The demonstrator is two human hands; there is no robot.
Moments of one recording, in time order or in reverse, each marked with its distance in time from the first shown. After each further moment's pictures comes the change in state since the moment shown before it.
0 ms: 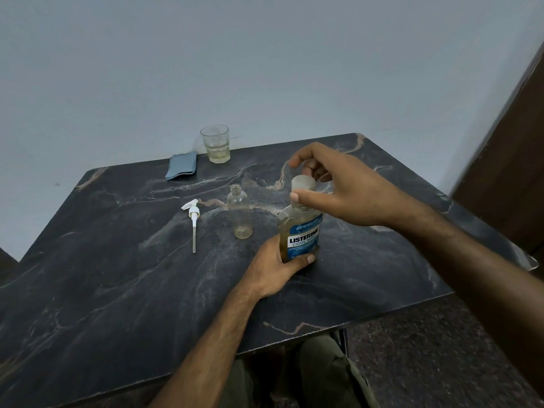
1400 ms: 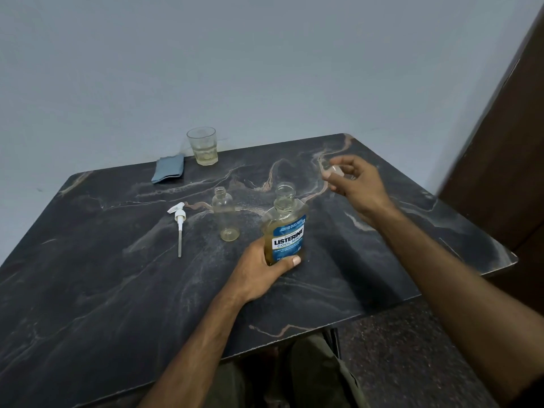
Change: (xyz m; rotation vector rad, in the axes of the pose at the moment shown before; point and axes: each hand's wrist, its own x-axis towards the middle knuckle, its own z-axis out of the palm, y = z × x) left_hand -0.004 0.001 0.001 -0.020 0.037 -0.014; right_hand 0.006 0.125 0.021 0.692 0.507 0.402
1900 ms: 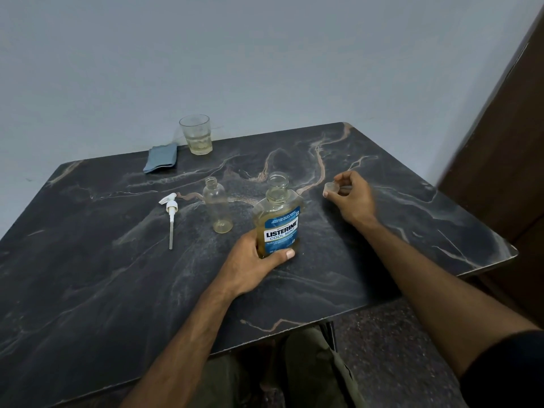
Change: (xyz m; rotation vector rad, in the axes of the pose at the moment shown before) left_hand 0.002 -0.006 -0.001 0.010 0.009 0.020; right_hand 0.010 0.078 -0.010 -0.433 0.172 -0.001
